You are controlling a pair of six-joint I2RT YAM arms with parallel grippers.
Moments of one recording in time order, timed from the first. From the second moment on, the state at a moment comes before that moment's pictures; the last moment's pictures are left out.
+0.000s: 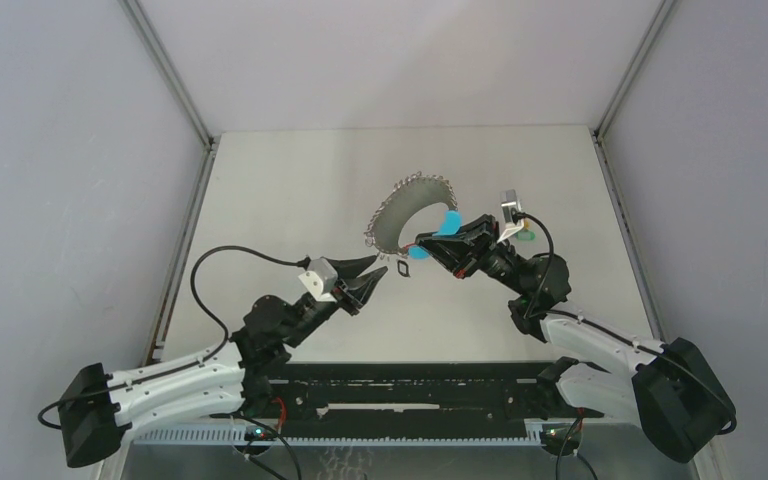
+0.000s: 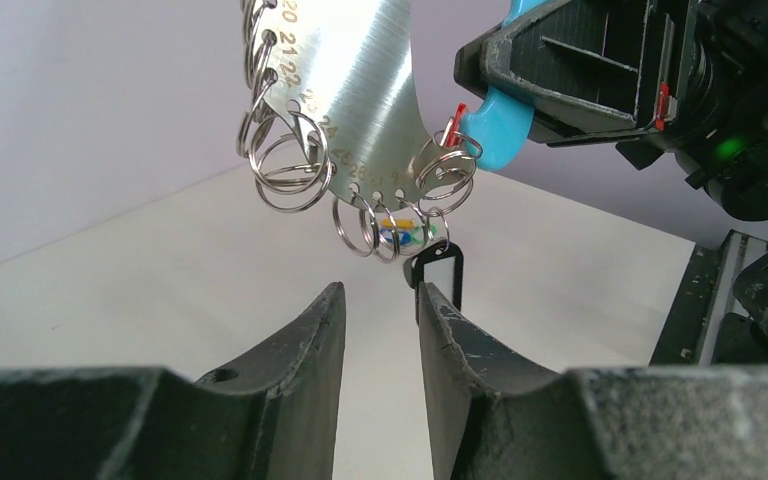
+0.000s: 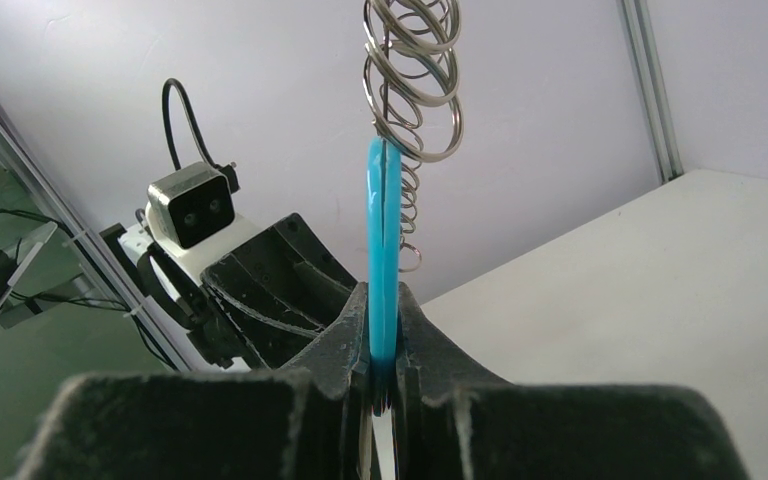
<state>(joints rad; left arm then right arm) -1.04 0.74 0.31 0.70 -0.15 -0.01 0.60 1.07 0.41 1.19 -0.51 0.77</state>
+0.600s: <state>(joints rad) -1.04 0.75 0.31 0.74 -0.15 0.03 0.60 1.07 0.40 1.21 -0.51 0.77</state>
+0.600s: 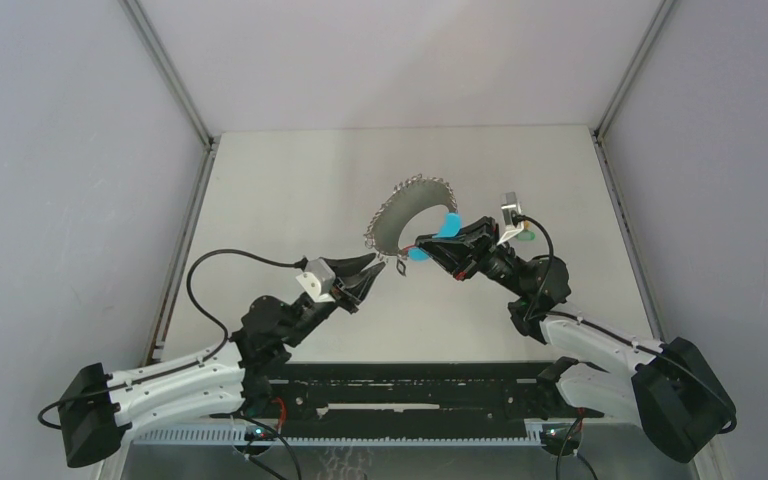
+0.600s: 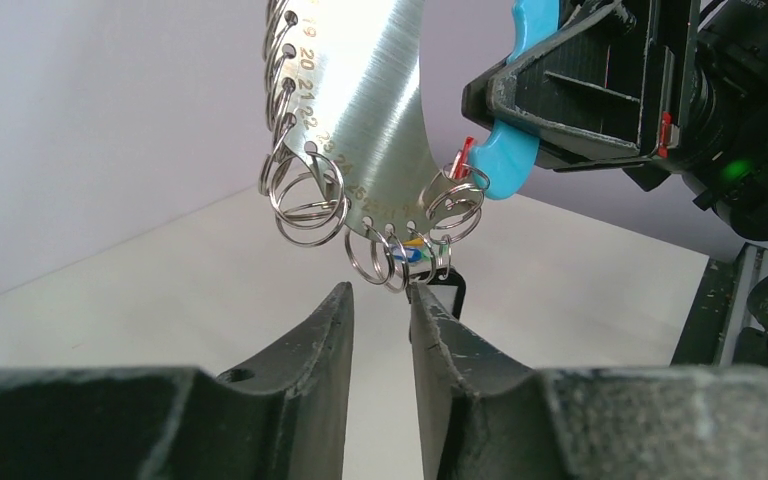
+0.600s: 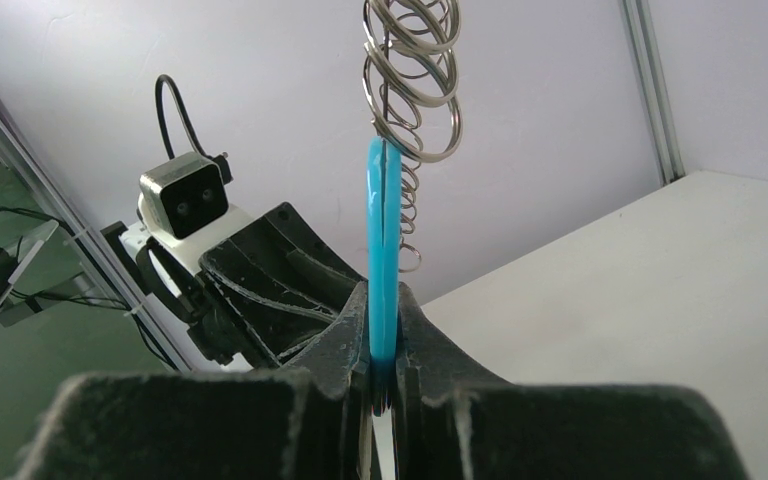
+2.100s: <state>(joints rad) -1.04 0.78 0.31 0.79 -0.23 -0.04 0.64 1.06 0.39 1.21 -0.47 0.77</state>
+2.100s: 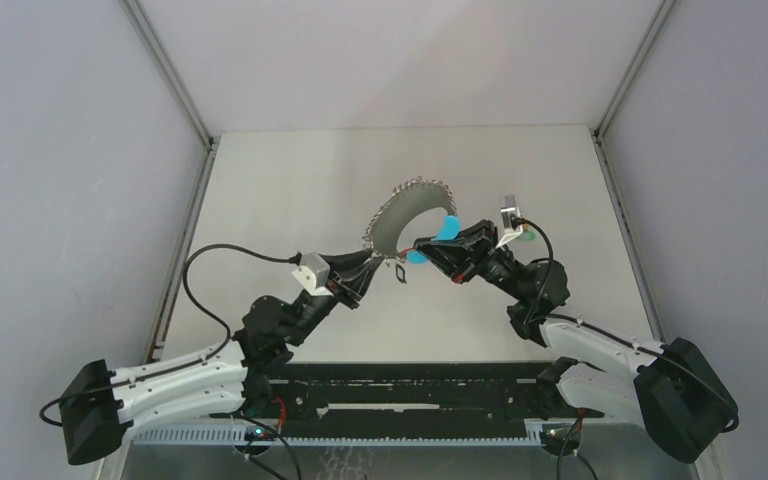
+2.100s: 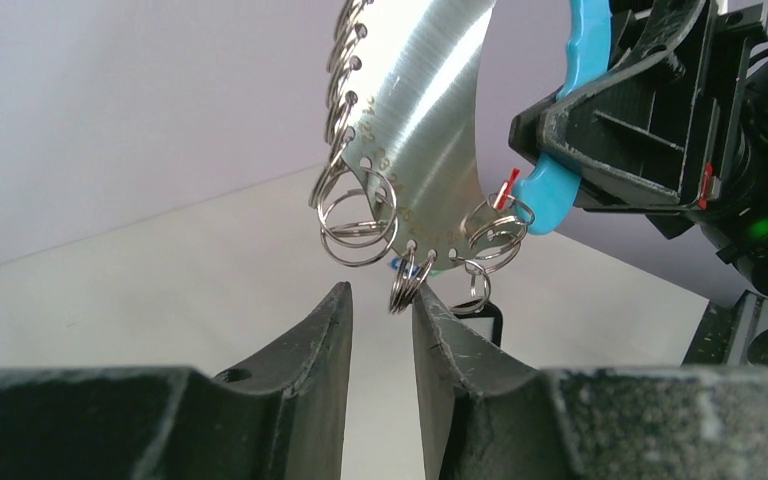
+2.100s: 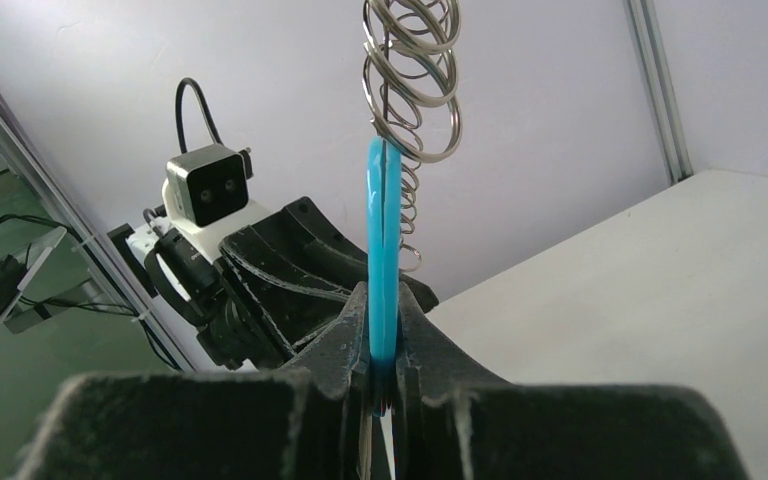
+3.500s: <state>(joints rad) -1.04 0.71 0.24 0.70 -0.16 -0.02 0.62 1.03 0.35 0.94 -0.39 0.94</state>
